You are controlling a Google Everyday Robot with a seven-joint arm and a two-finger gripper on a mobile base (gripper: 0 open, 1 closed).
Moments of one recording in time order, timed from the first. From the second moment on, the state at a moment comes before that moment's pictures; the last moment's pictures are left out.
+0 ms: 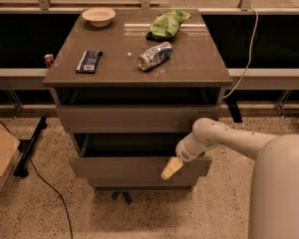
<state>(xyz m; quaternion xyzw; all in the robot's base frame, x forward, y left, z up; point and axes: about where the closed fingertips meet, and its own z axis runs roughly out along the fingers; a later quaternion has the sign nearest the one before) 0.630 -0.118 0.438 -0.48 0.84 0.16 0.18</state>
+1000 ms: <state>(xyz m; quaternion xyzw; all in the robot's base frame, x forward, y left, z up) 0.573 -0.131 0.424 -0.59 0.78 0.20 0.09</state>
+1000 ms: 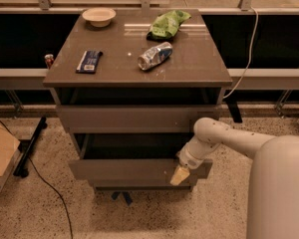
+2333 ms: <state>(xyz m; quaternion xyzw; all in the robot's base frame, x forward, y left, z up) 0.452 -0.129 0.417 -0.44 0.85 0.27 0.07</state>
